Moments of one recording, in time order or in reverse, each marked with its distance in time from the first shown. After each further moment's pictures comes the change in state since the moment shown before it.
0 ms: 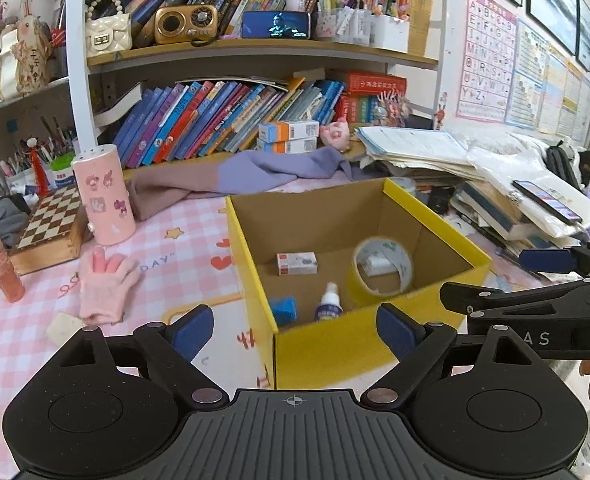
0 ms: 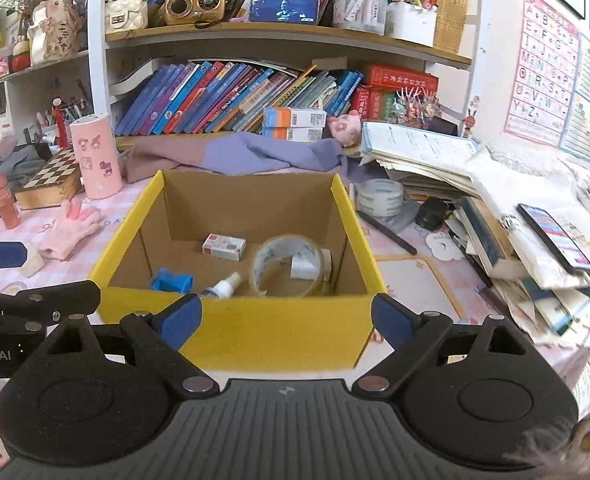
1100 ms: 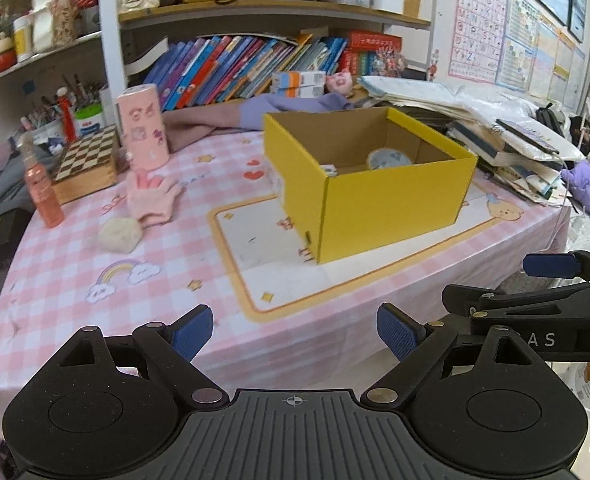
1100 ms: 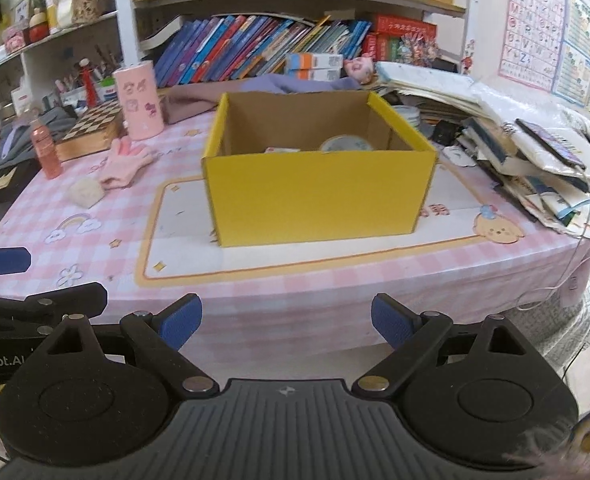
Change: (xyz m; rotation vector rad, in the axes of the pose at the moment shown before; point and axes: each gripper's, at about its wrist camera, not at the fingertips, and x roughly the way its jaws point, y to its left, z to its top) left arm -0.078 0.052 -0.084 0.011 0.117 0.000; right arm -0.069 0.092 -0.082 0.072 0.130 0.010
